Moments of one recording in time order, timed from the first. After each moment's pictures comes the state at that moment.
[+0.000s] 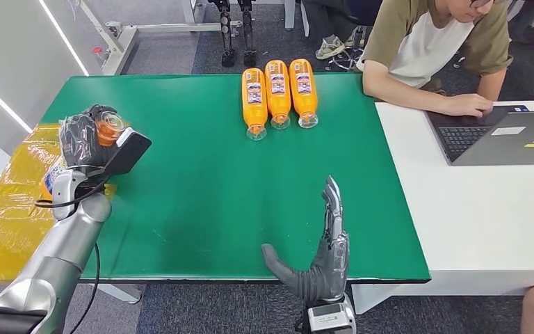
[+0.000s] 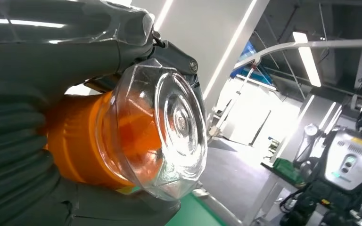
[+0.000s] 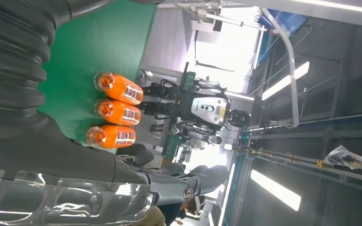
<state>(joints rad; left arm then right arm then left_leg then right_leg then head) -0.70 0.13 -0.26 -0.51 -0.99 0.55 -0.18 -0.02 0.06 0.66 -1.57 0.28 -0.65 -0.67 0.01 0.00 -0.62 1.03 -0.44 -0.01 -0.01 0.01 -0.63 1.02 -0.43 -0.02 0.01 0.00</state>
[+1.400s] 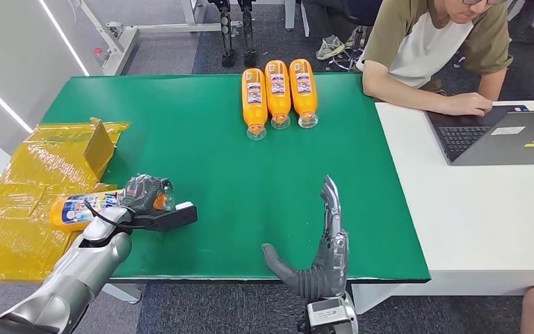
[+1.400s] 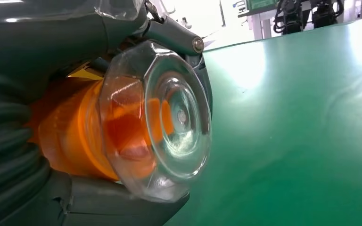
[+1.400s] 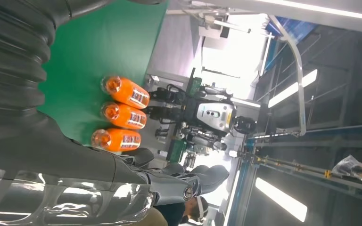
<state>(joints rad) -0.64 0.14 -0.48 -0.28 -1.21 0.22 -0.22 0.00 0.09 0.62 -1.57 0.33 -0.55 -0.64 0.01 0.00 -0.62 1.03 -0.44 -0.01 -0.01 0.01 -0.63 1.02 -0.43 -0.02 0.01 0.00</state>
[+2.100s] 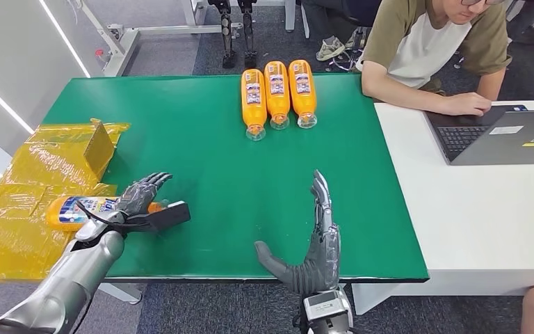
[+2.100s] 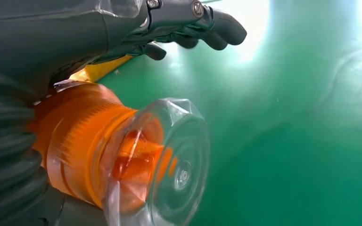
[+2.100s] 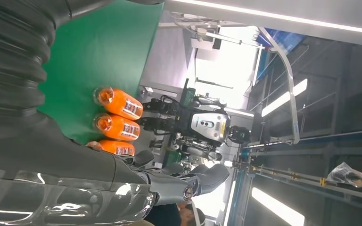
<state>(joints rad) -0.63 0.14 -0.36 -0.28 -1.14 0.01 -0.30 -0.03 0.10 0.62 -1.54 0.29 -0.51 -0.66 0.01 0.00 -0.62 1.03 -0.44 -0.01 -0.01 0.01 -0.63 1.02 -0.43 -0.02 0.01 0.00</state>
